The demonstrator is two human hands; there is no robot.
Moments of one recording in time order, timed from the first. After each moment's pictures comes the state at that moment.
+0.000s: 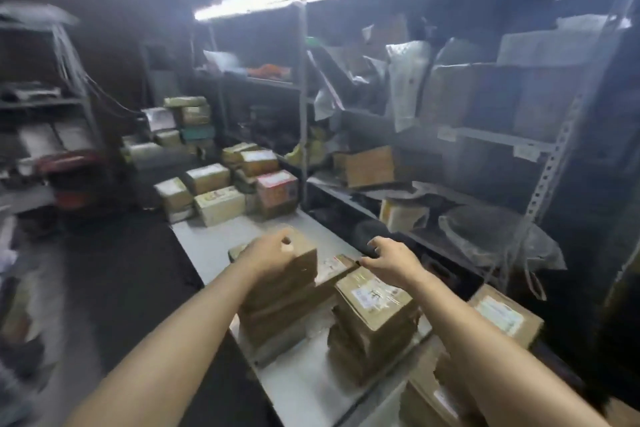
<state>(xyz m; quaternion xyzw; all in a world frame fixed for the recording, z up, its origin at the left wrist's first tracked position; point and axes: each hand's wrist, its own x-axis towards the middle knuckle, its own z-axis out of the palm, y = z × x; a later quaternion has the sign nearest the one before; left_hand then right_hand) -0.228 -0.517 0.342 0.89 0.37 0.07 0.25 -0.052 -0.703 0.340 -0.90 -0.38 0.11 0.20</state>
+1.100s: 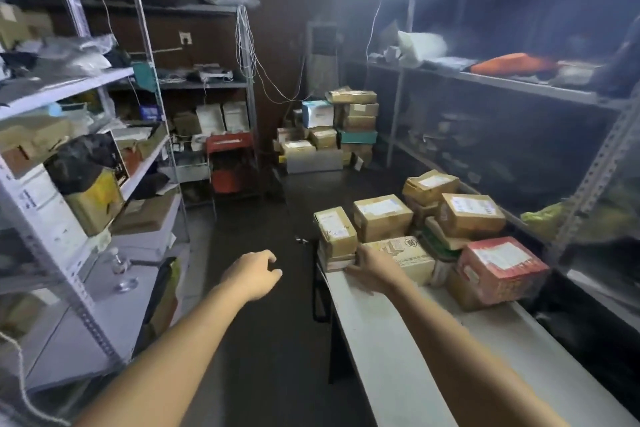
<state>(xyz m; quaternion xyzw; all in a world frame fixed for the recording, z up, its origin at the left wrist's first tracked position) -0.422 0.174 0.277 0.76 0.61 0.08 0.22 -0.154 0.126 0.255 -0.79 -0.56 0.21 0.13</state>
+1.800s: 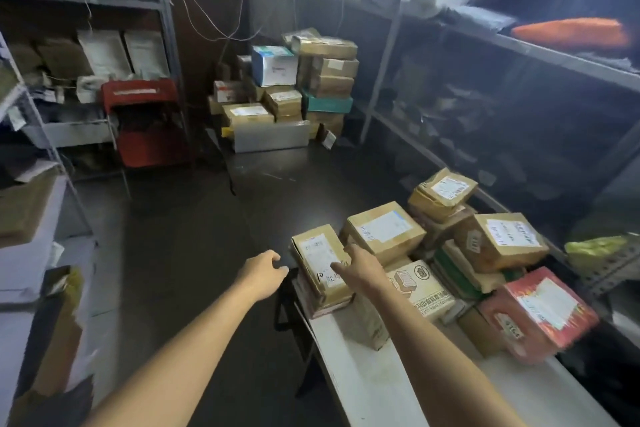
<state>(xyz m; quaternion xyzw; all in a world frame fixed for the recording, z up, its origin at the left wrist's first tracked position) -0.305 0.518 0.158 0.74 0.55 0.04 0.38 -0.113 0.414 0.199 -0.86 -0.44 0.23 0.13</state>
